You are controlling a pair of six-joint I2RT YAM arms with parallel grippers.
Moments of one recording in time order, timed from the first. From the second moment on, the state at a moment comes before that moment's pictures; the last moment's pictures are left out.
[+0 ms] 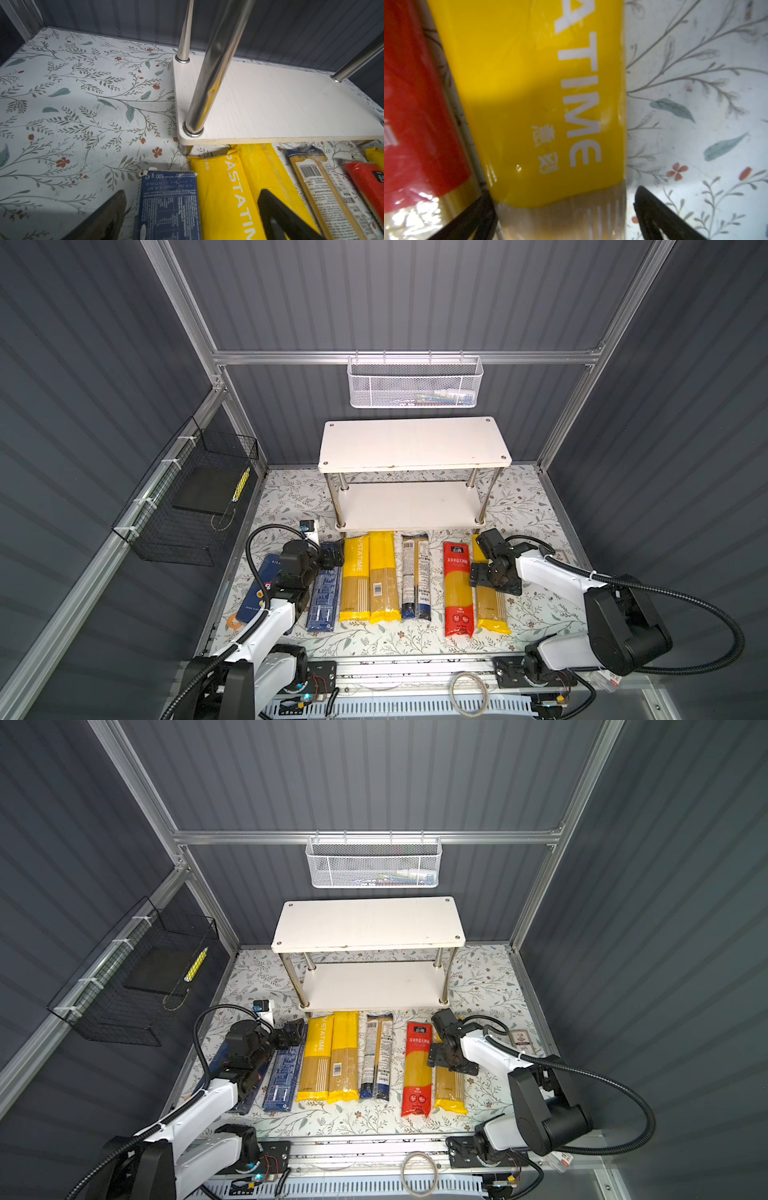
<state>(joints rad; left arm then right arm) -0.16 1.04 0.35 0.26 0.12 -0.18 0.37 1.42 0.70 -0.71 0.15 0.59</state>
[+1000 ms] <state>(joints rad) -0.16 1.04 0.35 0.25 0.12 -0.18 0.37 1.48 0.75 -0.75 0.07 0.50</state>
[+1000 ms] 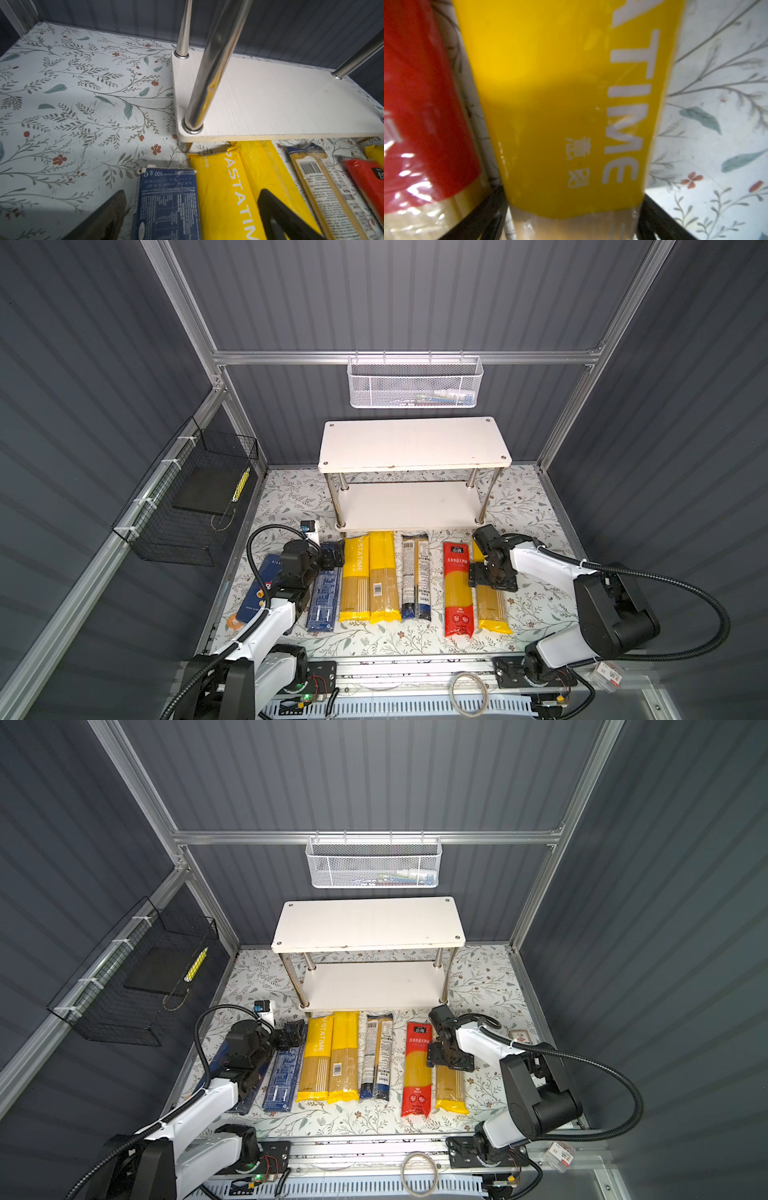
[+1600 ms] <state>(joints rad) -0.16 1.04 0.35 0.25 0.12 -0.18 0.37 1.42 0.70 -0.72 0.05 0.55</state>
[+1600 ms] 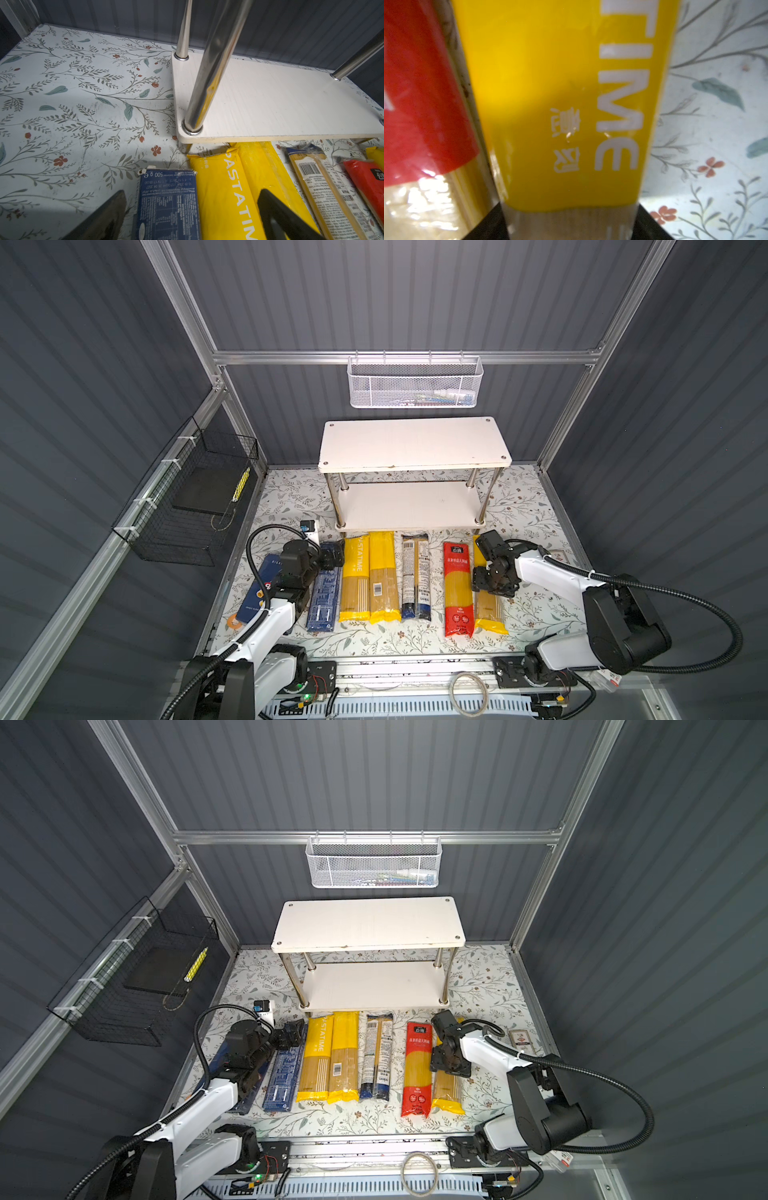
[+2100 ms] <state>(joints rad) -0.16 1.05 0.36 0.25 0.12 -0.18 0.38 1.42 0.69 -0.71 0.05 0.57</state>
